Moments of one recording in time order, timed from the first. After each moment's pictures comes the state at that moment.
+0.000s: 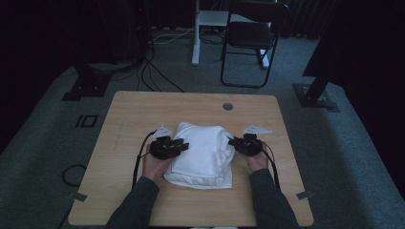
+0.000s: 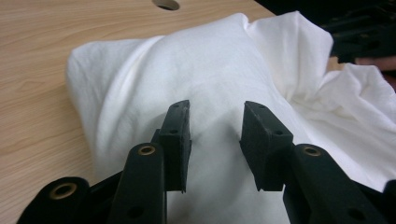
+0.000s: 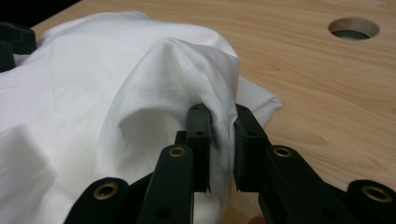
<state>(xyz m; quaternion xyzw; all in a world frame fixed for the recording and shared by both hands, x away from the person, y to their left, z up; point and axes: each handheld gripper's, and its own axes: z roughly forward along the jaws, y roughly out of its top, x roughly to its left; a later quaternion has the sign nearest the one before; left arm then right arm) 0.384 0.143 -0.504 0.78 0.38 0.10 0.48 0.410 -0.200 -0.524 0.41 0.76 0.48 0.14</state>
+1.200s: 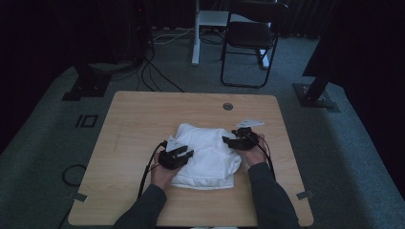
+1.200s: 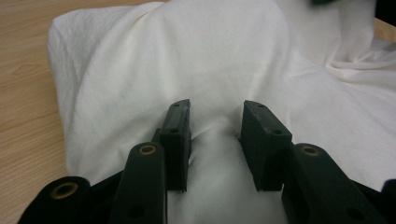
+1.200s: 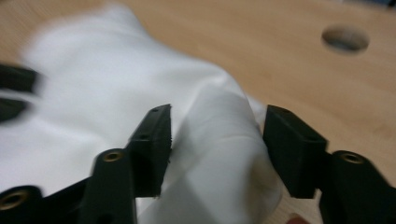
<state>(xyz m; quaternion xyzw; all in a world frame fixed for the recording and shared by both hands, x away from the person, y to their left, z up) 0.366 0.115 -0.537 0.79 0.38 0.18 0.45 0.426 -0.183 -0.508 0.41 0.80 0.42 0.17</state>
